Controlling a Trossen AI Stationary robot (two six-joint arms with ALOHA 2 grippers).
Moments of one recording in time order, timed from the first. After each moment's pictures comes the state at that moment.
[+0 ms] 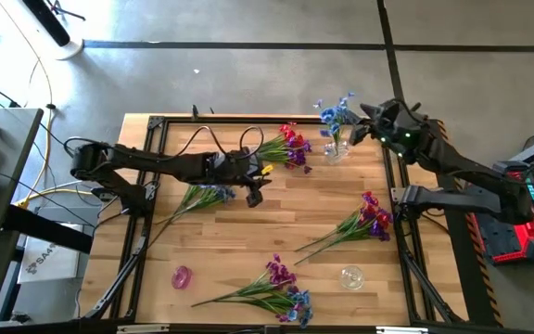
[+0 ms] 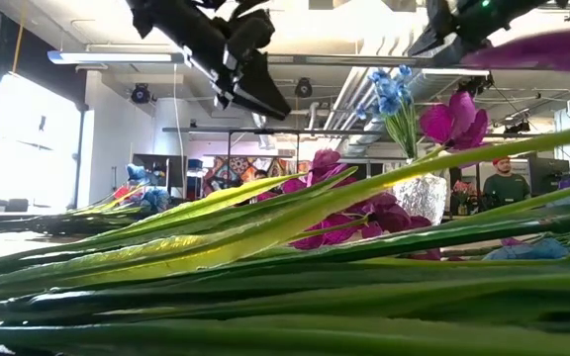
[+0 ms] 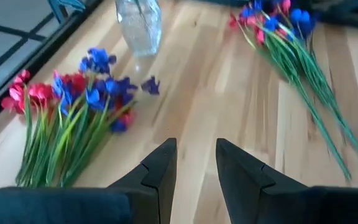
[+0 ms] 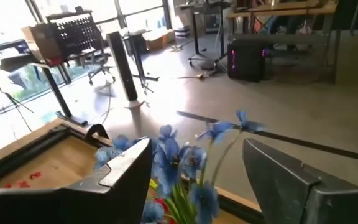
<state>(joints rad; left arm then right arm) 0.06 1.53 1.01 -0.12 -0.19 -0.13 -0.47 0.75 0.79 -0.23 0.43 0.22</state>
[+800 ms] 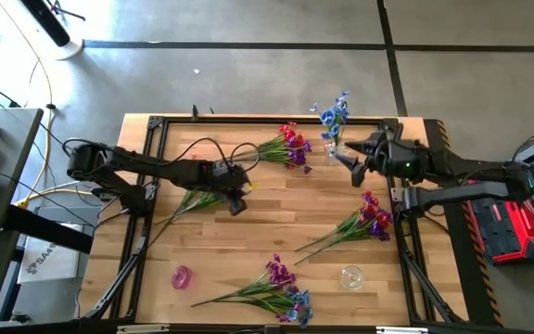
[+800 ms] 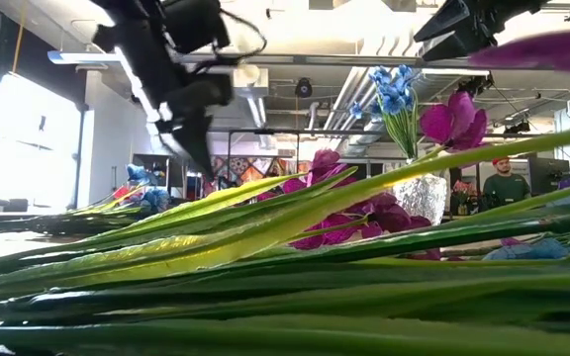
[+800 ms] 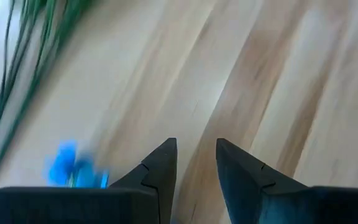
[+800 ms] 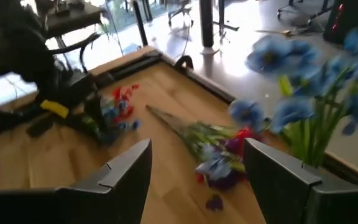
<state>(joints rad) 0.05 1.50 0.88 -0.47 -0.20 -0.37 -0.04 0.73 0.79 -0.45 0.44 0.33</state>
